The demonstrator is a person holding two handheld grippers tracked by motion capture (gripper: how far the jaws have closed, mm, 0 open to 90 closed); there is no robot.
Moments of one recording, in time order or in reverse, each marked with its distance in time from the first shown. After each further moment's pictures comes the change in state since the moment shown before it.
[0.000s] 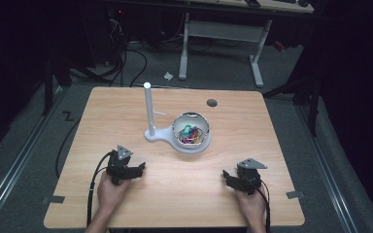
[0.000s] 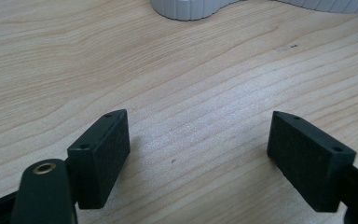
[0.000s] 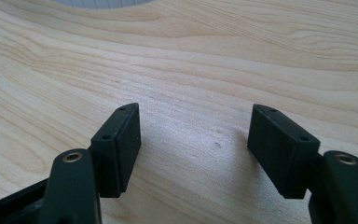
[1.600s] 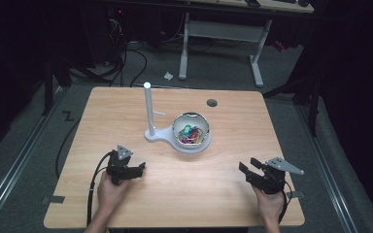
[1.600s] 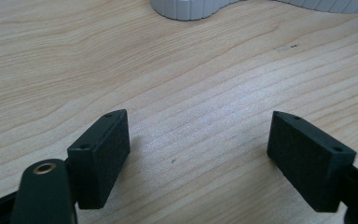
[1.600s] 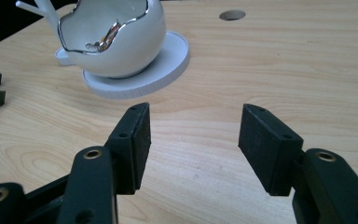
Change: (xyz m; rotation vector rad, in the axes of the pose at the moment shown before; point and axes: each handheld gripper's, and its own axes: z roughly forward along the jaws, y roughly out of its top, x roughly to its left) left arm 0.000 0.000 0.000 -0.001 -0.004 0.007; right arm -0.030 0.009 -0.065 -0.242 0.108 0.135
